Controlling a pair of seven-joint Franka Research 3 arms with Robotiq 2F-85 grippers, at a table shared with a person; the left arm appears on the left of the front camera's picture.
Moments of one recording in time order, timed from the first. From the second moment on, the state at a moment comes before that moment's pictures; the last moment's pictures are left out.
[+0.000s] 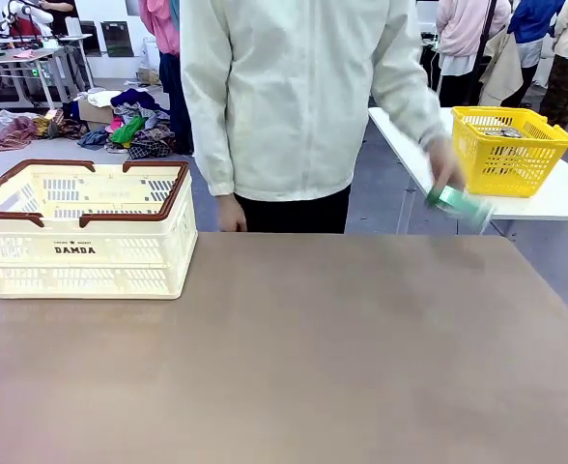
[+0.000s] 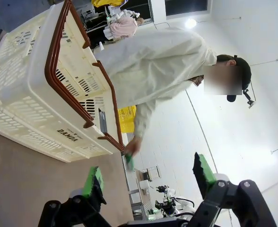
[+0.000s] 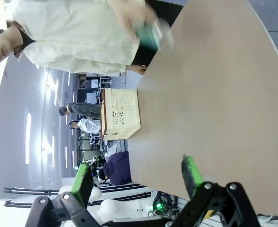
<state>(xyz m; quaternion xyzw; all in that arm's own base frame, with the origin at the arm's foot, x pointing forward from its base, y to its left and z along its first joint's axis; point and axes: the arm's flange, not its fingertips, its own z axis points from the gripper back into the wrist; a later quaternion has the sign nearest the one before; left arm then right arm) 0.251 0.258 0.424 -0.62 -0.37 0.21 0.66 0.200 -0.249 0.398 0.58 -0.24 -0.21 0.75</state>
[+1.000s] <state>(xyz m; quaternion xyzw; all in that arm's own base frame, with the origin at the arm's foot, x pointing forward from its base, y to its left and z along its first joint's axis) 0.251 0.258 0.424 -0.62 -0.37 0.21 0.66 0.200 -0.249 0.398 0.58 -0.24 -0.21 0.75</state>
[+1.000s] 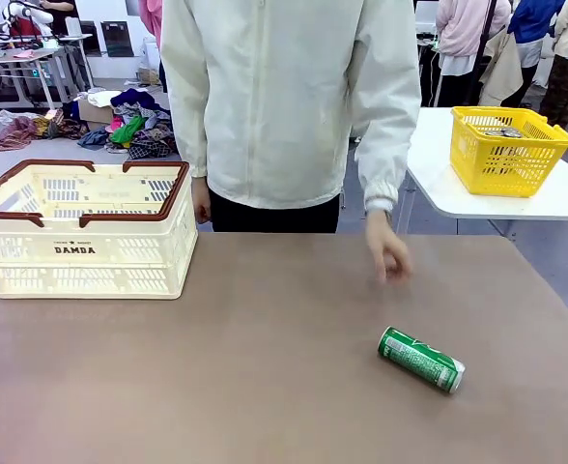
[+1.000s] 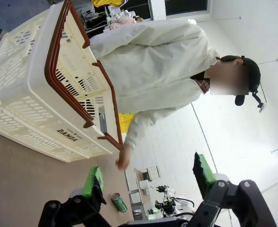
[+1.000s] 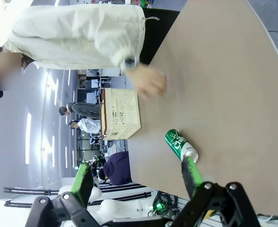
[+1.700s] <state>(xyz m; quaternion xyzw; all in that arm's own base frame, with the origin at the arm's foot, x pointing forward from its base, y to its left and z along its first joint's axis) 0.251 0.258 0.424 -0.62 -0.37 0.21 0.66 0.259 -0.181 0.433 0.49 -0.17 -0.12 0.85</state>
